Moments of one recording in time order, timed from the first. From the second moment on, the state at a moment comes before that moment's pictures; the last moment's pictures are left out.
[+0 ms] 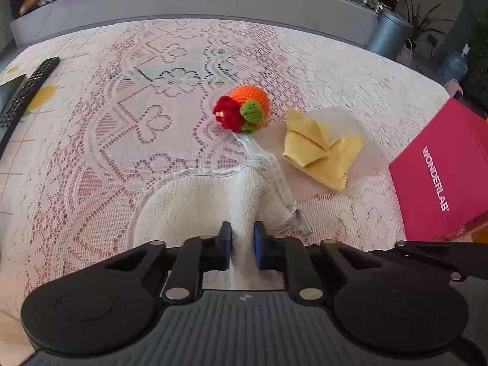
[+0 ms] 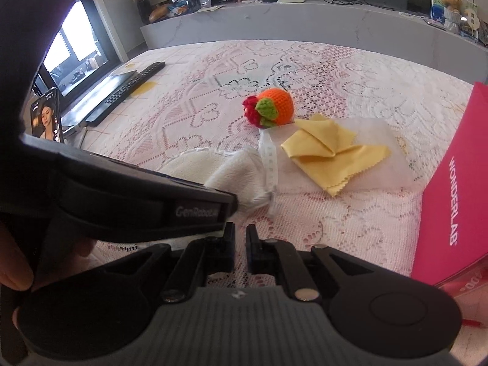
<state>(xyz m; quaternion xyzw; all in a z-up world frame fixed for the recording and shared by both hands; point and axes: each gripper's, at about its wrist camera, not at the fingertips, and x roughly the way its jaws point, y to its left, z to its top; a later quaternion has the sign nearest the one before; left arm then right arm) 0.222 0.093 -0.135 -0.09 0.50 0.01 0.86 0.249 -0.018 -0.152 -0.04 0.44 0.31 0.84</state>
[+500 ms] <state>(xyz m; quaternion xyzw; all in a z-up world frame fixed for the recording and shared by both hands) 0.230 0.108 -0.122 -0.11 0.44 0.04 0.89 0.313 -0.018 -0.145 -0.03 0.38 0.21 0.90</state>
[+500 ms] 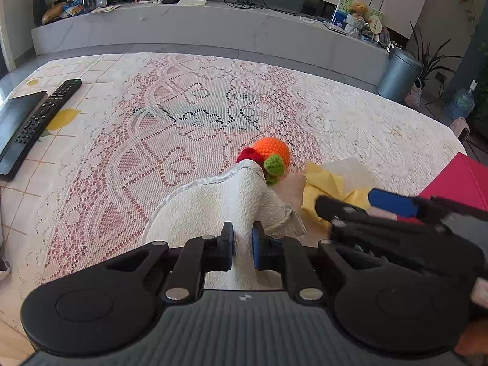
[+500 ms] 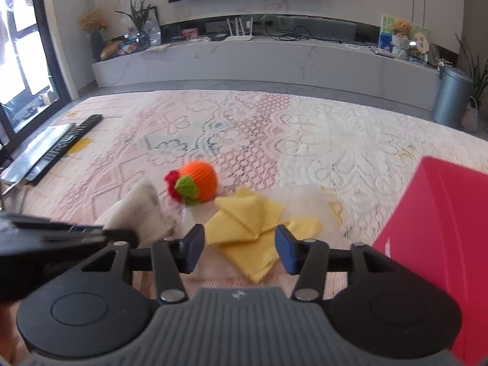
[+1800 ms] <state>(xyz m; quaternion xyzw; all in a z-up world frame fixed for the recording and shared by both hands) 0.158 0.068 -0.066 -0.08 0.46 -0.03 0.88 0.225 -0.051 -0.084 -0.08 0.42 0.24 0.87</state>
